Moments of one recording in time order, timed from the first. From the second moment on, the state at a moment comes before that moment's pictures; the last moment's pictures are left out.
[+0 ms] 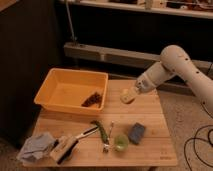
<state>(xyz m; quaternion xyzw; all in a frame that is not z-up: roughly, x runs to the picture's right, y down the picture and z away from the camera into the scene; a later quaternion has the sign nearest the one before) 0.106 0.044 0.680 0.15 -0.44 -0.77 0.43</state>
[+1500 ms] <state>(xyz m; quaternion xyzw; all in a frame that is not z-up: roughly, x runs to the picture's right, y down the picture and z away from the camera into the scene) 0.064 0.121 0.857 0.01 -0.36 -0.83 0.41</state>
